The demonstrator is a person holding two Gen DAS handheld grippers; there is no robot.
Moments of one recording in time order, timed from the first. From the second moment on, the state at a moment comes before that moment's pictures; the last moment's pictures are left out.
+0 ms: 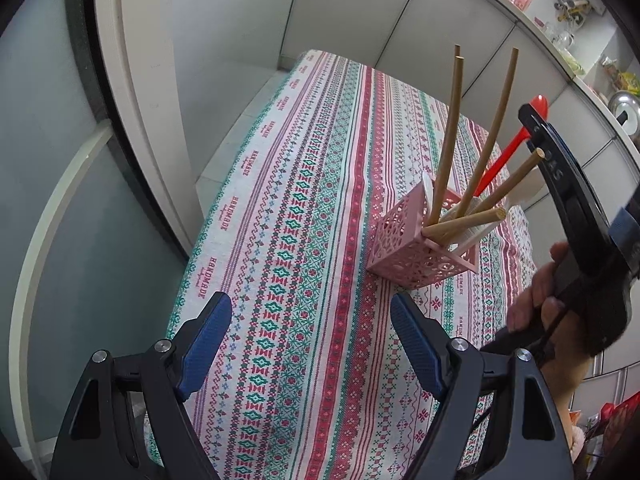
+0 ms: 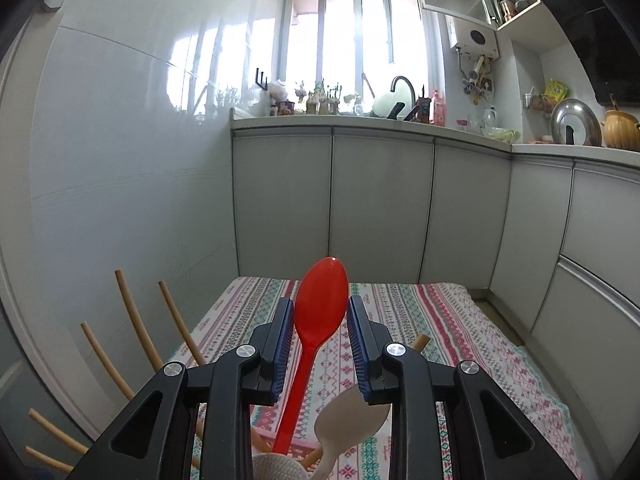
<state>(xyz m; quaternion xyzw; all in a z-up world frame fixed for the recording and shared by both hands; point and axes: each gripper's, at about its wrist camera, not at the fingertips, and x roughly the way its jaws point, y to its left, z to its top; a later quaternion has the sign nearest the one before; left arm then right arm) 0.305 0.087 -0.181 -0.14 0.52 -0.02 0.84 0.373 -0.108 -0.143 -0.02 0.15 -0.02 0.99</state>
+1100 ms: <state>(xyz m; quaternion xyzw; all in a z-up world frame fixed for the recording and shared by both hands) 0.238 0.039 -0.126 -0.04 0.46 -0.01 0.89 0.246 -0.214 -0.077 0.06 0.33 -0.04 0.94</state>
